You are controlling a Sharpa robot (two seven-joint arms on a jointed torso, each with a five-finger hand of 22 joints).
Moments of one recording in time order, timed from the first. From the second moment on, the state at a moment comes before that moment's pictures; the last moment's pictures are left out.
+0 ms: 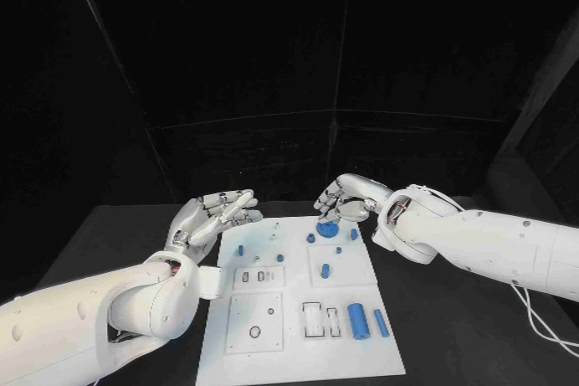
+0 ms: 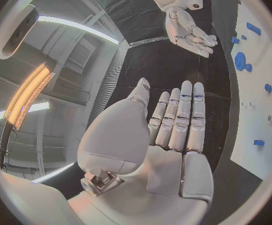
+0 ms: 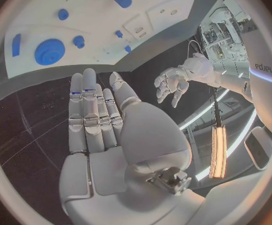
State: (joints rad) left arm 1.17 -0.91 -0.09 1.72 0.11 -0.49 0.68; left_hand 1.38 0.04 -0.05 0.15 0.07 0.90 0.23 0.14 0.07 0.98 0.18 0.15 0.06 1.04 0.13 0.22 0.12 0.17 0.88 0.25 0.28 0.10; right arm 1.34 -0.71 -0.14 1.36 -1.22 -0.34 0.09; right_hand 1.38 0.12 -0.07 -0.29 0.21 1.00 0.19 0.08 0.07 1.17 0.12 0.07 0.06 1.39 0.03 0.27 0.15 0.17 1.01 0.13 0.59 0.25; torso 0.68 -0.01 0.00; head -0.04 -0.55
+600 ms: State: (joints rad) left arm 1.17 -0.90 -0.09 1.73 0.11 -0.47 0.68; left_hand 1.38 0.04 -0.05 0.14 0.07 0.90 0.23 0.13 0.07 0.99 0.18 0.15 0.06 1.04 0.13 0.21 0.12 0.17 0.88 0.25 0.28 0.09; right arm 1.34 -0.64 -0.14 1.30 -1.48 -0.23 -0.03; right_hand 1.36 0.09 -0.05 -0.29 0.19 1.00 0.19 0.07 0.07 1.14 0.11 0.07 0.06 1.46 0.01 0.53 0.36 0.17 1.07 0.10 0.81 0.38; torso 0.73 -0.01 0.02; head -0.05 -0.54
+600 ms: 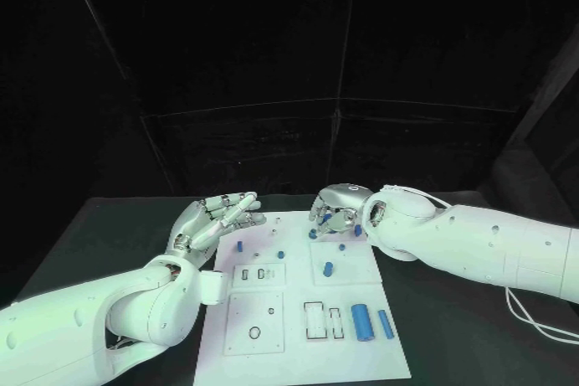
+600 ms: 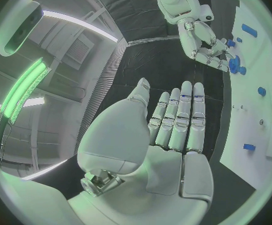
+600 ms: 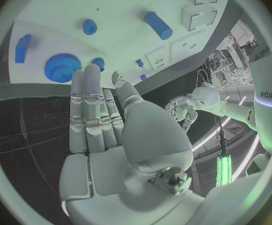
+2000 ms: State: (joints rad) left arm 1.17 -0.88 -0.09 1.72 0.11 -0.45 0.68; left_hand 1.38 0.04 -0.06 0.13 0.07 0.90 0.23 0.11 0.07 0.99 0.18 0.13 0.06 1.05 0.14 0.19 0.12 0.17 0.88 0.25 0.26 0.09; right arm 1.34 -0.58 -0.13 1.26 -1.57 -0.12 -0.09; right_hand 1.31 0.07 0.20 -0.29 0.20 1.00 0.19 0.07 0.07 1.10 0.12 0.07 0.06 1.46 0.03 1.21 0.99 0.17 1.12 0.13 1.16 0.71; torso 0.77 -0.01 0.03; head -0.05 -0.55
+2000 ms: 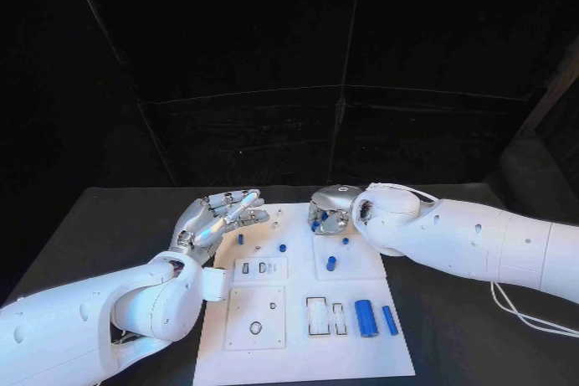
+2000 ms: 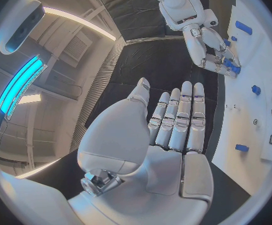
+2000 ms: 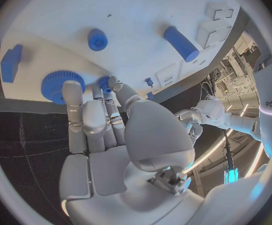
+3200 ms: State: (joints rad) left arm 1.18 -0.89 -0.09 1.71 0.11 -0.44 0.67; left_hand 1.38 0.04 -0.07 0.13 0.07 0.90 0.23 0.10 0.07 0.98 0.18 0.12 0.06 1.05 0.14 0.18 0.12 0.17 0.88 0.25 0.26 0.08; right arm 1.35 -0.53 -0.13 1.24 -1.56 -0.34 -0.08; right_hand 1.30 0.06 0.47 -0.27 0.10 1.06 0.18 0.07 0.07 1.17 0.11 0.06 0.06 1.47 0.02 1.29 1.05 0.16 1.15 0.12 1.27 0.84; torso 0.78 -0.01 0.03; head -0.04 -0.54
